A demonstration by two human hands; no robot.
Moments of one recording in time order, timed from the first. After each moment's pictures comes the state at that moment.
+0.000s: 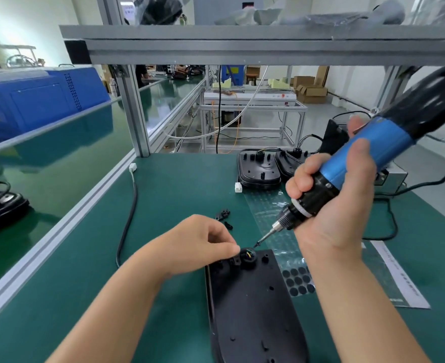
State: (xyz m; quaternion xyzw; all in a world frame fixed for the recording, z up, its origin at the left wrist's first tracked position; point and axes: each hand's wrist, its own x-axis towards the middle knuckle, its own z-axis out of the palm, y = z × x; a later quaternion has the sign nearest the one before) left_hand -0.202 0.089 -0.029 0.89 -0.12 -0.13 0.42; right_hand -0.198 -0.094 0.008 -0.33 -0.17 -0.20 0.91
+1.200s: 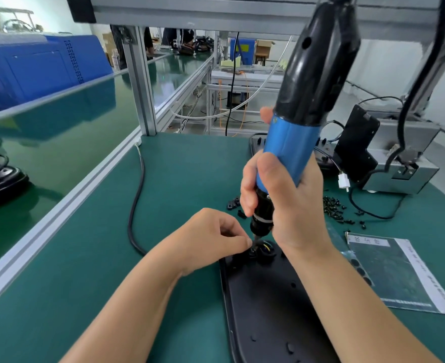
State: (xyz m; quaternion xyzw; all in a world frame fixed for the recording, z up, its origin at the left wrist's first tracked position) left_hand -0.193 0.092 -0.058 0.85 -0.10 -0.09 0.51; right_hand -0.187 -0.040 -0.008 -0.56 -0.30 -0.13 0.76
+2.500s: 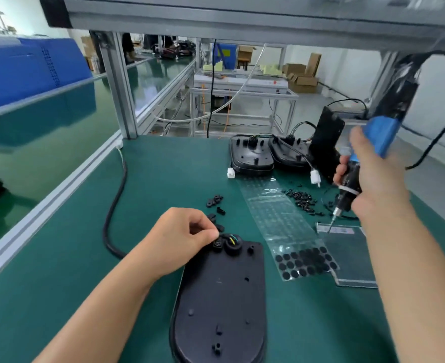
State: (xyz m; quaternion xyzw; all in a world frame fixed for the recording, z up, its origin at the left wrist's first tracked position) left_hand -0.207 0.096 -0.059 0.90 -0.07 0.02 0.44; right_hand -0.151 -0.180 0.005 -0.57 0.10 -0.22 0.79
